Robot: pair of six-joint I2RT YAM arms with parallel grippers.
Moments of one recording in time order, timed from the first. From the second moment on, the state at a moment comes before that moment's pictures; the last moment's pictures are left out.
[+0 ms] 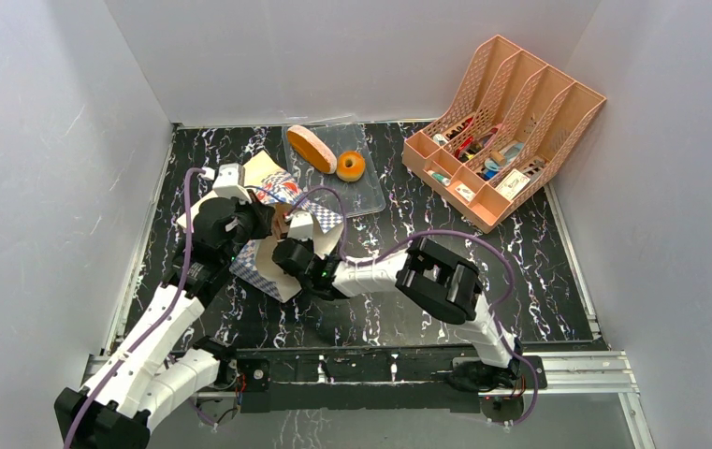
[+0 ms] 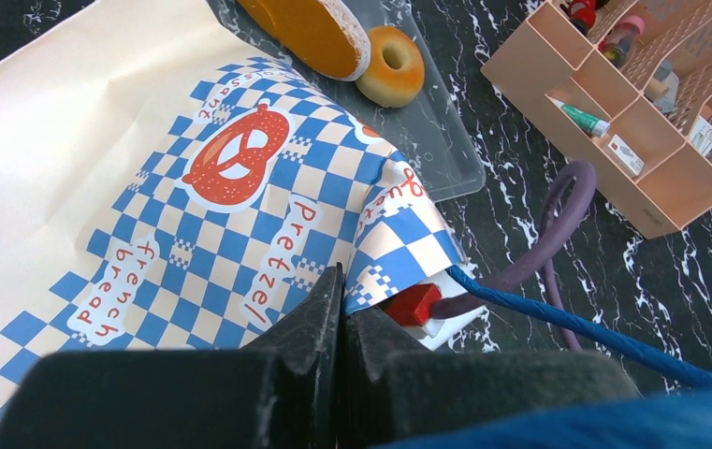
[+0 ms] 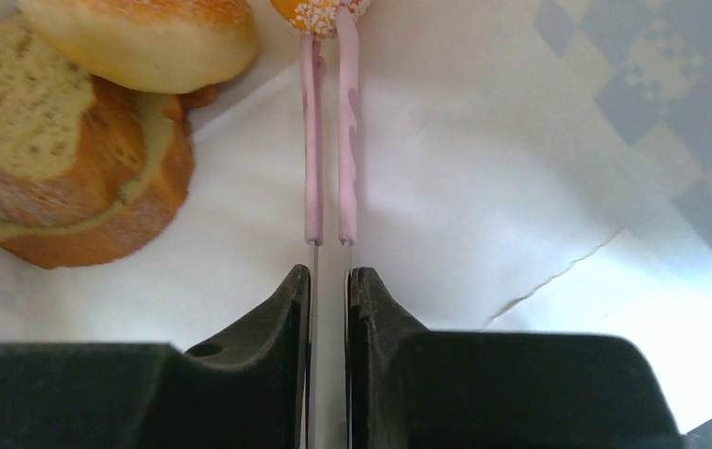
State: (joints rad) left arm -0.40 0.85 0.75 -0.26 -0.10 -0.39; right arm 1.15 2.15 1.40 0.20 0.60 0.60
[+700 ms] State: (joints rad) left arm -0.41 0.91 0.80 -0.25 -0.25 -0.46; right arm 1.18 1.76 1.06 0.30 0.54 0.48
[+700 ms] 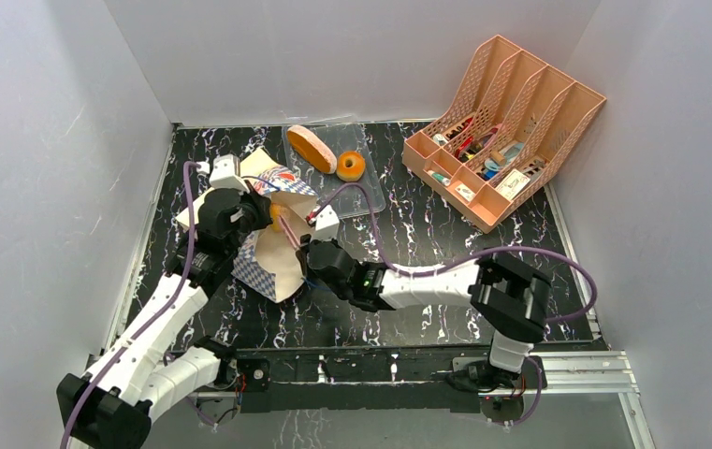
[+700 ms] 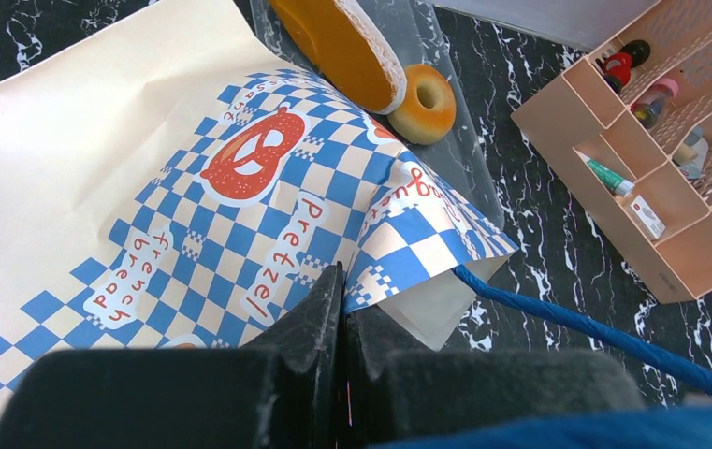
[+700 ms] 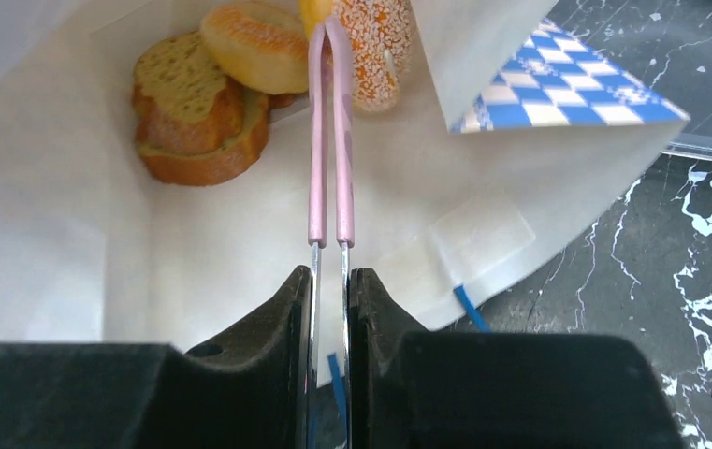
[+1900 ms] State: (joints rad) left arm -0.41 0.96 0.84 -0.24 -0.29 -0.45; right arm 1.19 1.63 1.00 0.10 0.51 0.59
